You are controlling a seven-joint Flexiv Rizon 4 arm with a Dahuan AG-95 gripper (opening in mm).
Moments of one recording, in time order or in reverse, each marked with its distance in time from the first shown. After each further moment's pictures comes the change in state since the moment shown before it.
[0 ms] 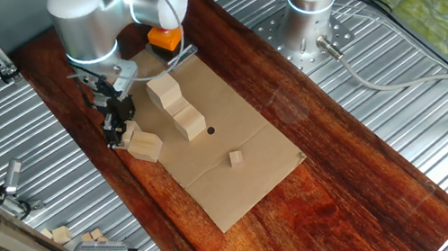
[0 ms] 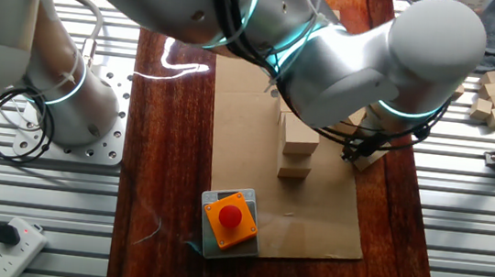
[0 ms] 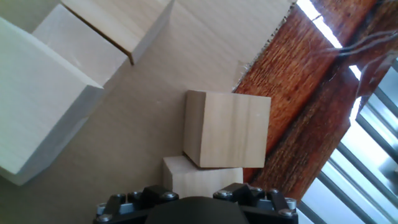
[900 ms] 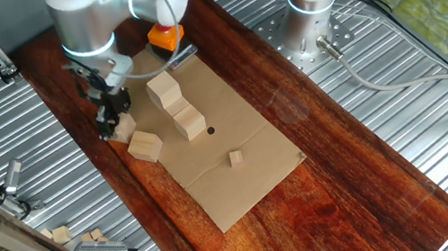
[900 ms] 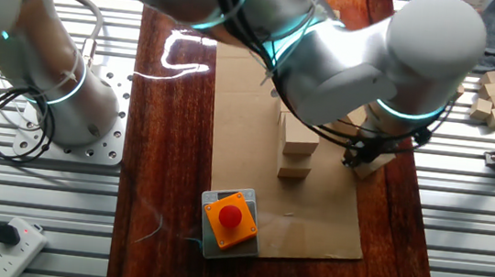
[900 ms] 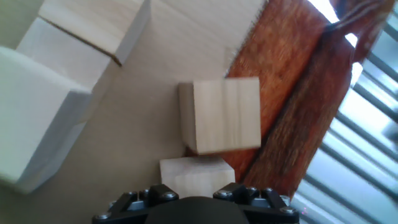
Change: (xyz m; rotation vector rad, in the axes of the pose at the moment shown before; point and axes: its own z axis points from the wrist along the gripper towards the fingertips) arm 0.025 0.011 -0.023 -0.020 0.021 0.080
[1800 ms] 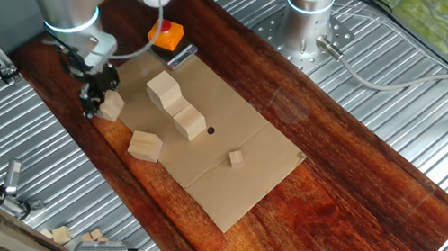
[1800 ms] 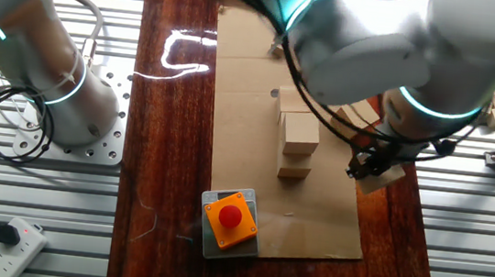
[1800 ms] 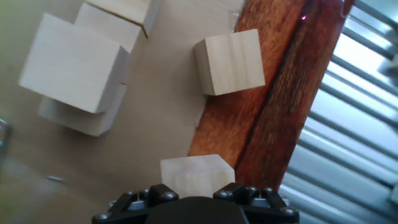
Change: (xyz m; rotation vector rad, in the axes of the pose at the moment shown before) arm 0.032 0.026 -0.064 -0.085 0.019 0.156
